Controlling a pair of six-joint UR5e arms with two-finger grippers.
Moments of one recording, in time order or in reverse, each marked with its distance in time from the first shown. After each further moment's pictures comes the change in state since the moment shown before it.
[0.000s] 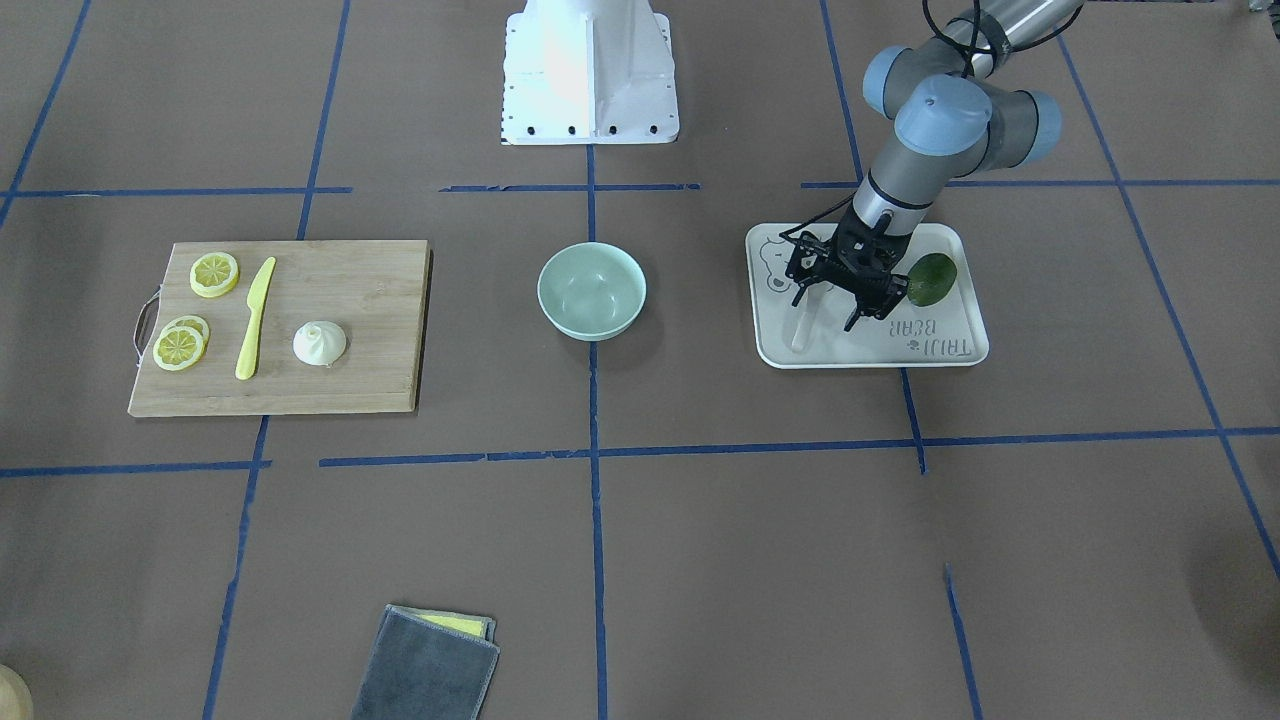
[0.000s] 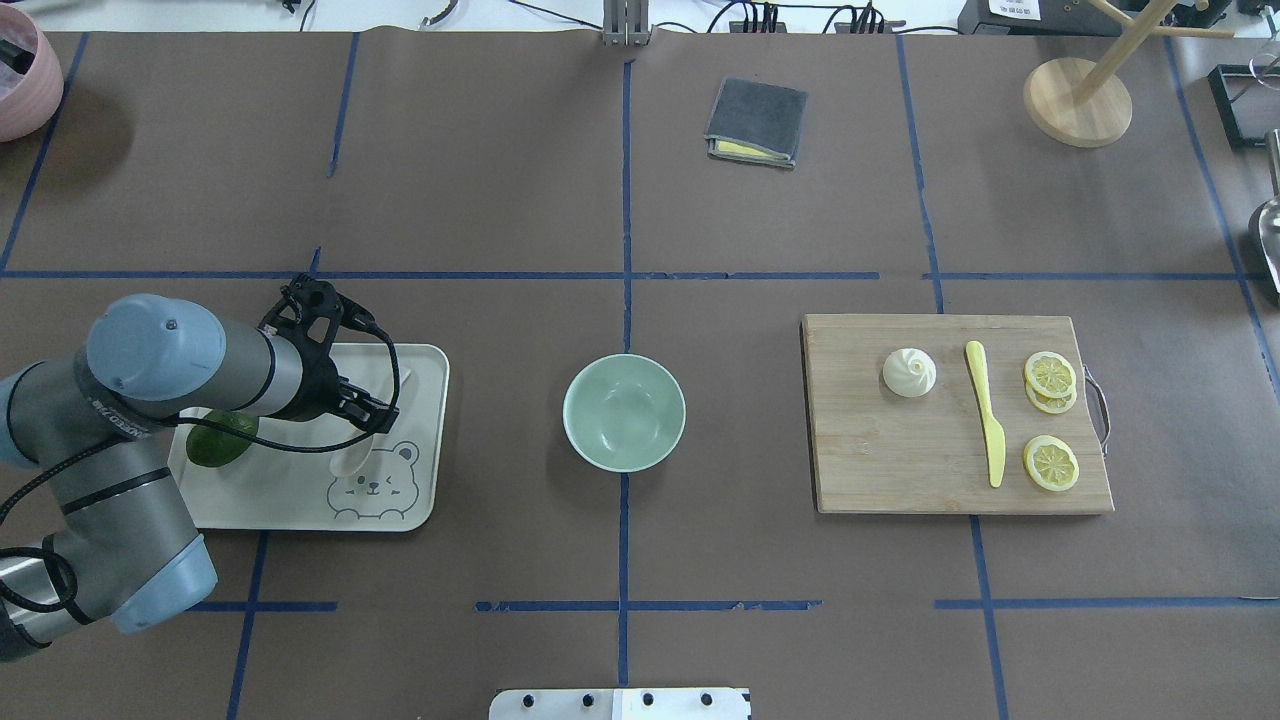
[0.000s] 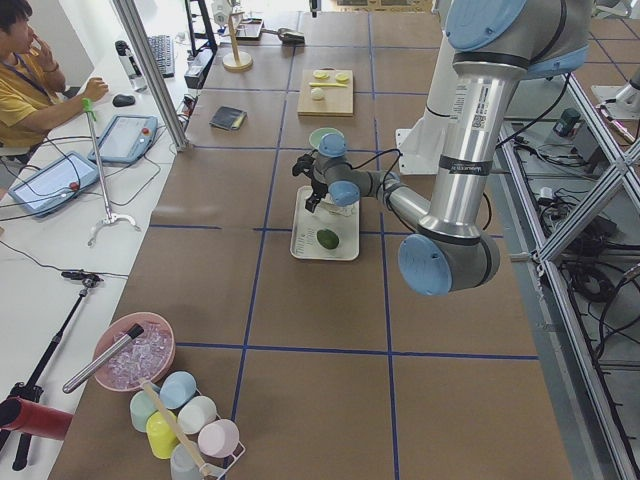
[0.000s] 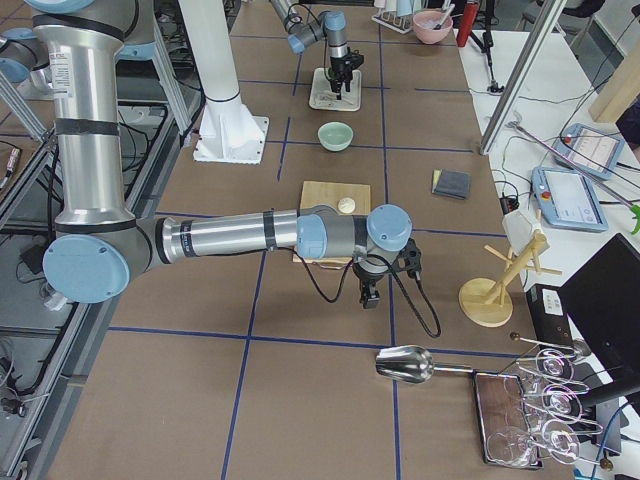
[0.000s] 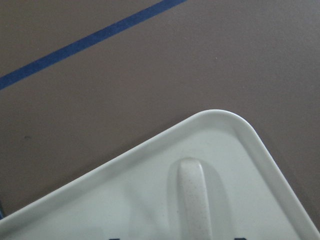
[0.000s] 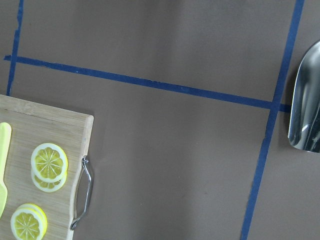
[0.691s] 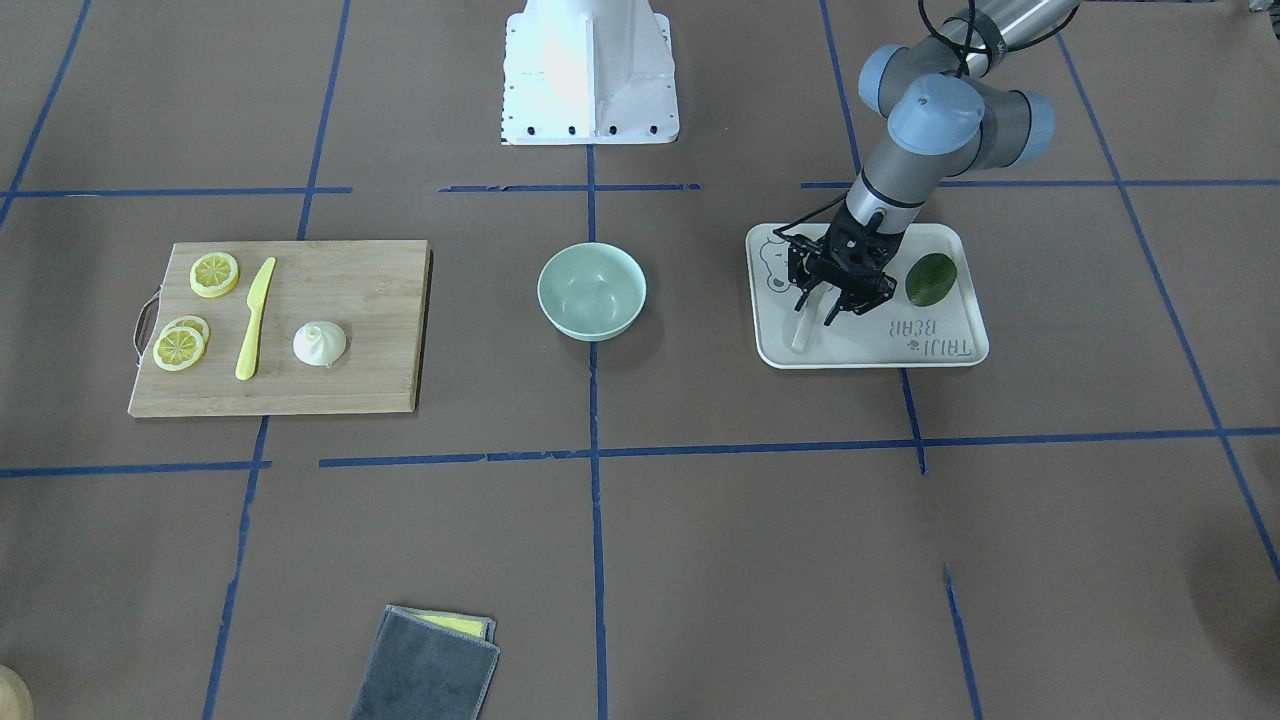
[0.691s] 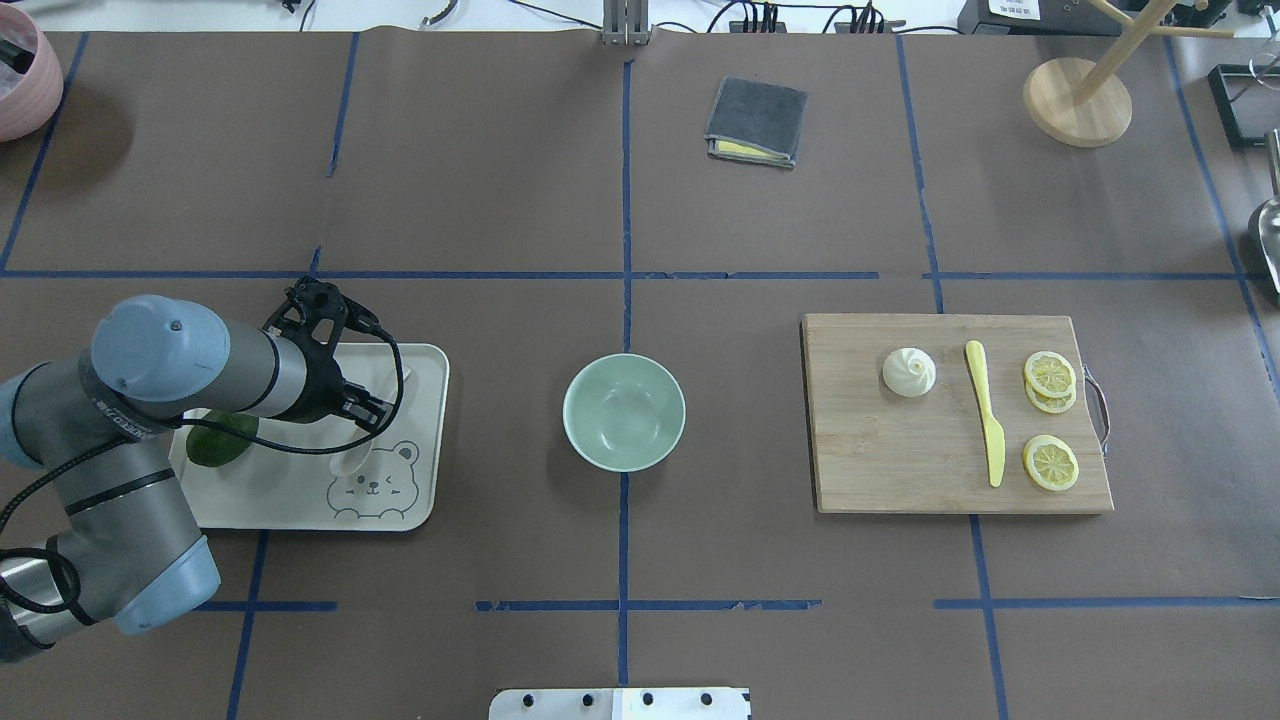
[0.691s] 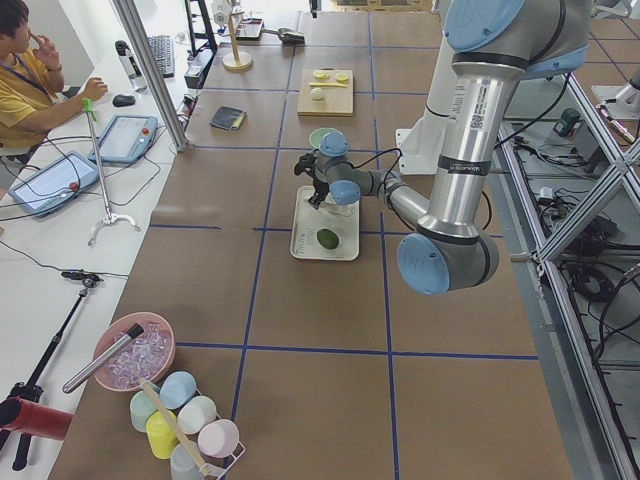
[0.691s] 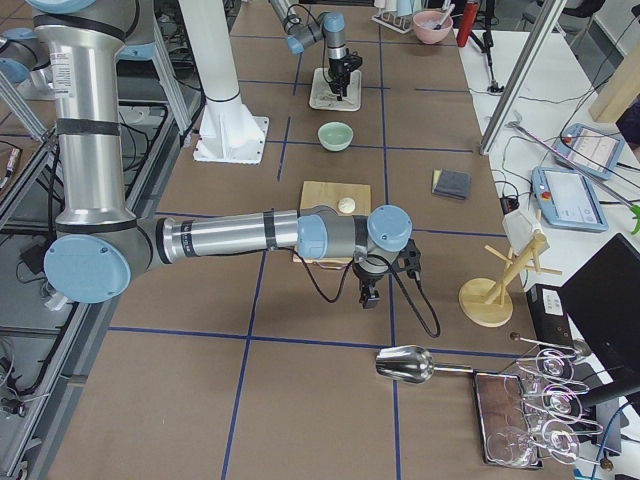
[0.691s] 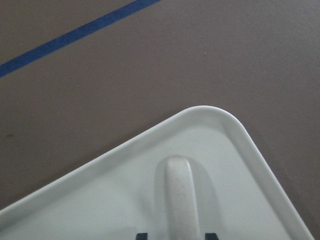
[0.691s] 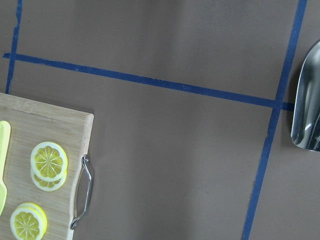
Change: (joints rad) left arm 0.013 -0.003 -0.002 0.000 -0.003 -0.001; right arm -0.007 0.000 -0.003 0.000 0.000 0.001
